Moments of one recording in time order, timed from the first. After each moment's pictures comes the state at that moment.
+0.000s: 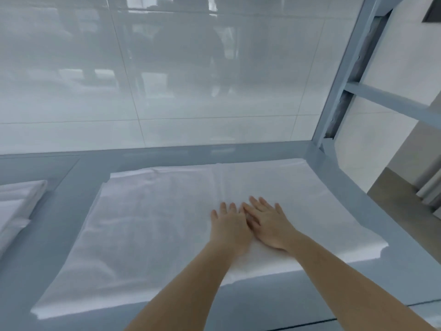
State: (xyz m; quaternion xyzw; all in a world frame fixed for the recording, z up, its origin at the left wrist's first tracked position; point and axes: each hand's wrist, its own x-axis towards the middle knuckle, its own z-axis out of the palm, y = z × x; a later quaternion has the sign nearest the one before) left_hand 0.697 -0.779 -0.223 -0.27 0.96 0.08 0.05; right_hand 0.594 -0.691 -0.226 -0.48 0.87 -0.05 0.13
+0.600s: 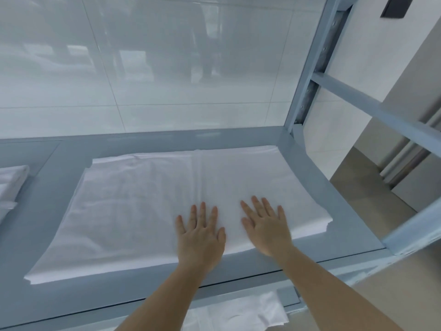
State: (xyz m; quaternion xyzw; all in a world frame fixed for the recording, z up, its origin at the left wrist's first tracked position) left_hand 0.768 -0.717 -0.247 -0.32 0.94 0.07 0.00; right_hand 0.628 -0.594 -0.234 -0.39 0.92 -0.01 0.07
